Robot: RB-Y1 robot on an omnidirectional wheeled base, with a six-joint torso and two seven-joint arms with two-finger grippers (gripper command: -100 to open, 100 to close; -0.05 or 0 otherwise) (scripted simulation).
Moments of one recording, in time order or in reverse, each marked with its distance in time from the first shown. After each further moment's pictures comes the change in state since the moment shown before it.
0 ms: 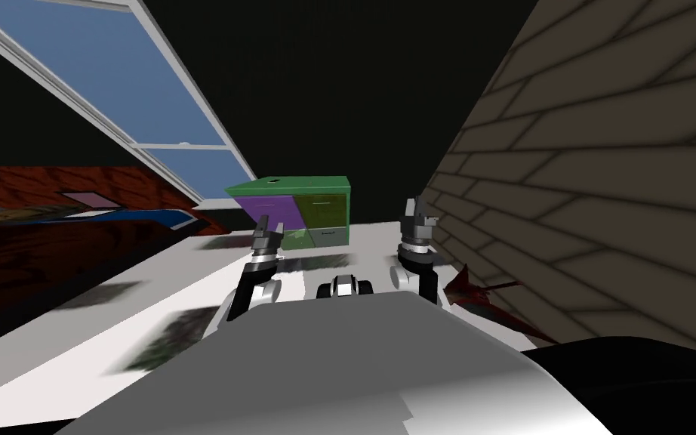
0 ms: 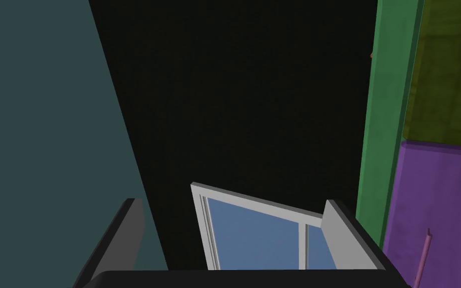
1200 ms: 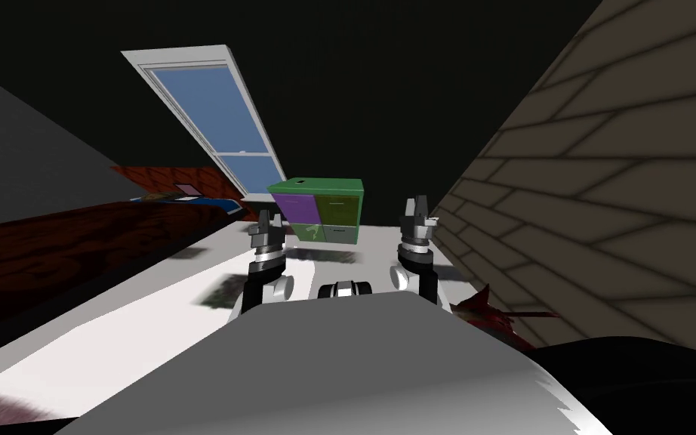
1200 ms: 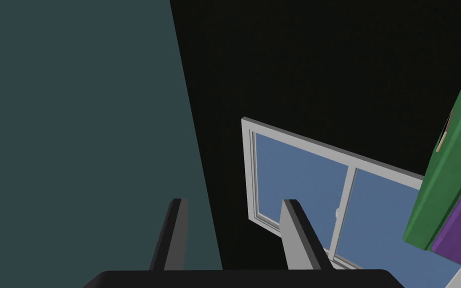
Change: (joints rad) left arm 0.026 -0.202 -0.106 -0.144 -0.070 -0.013 0.015; right arm 0.000 0.000 0.000 0.000 0.000 0.000 0.000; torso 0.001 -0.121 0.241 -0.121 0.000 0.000
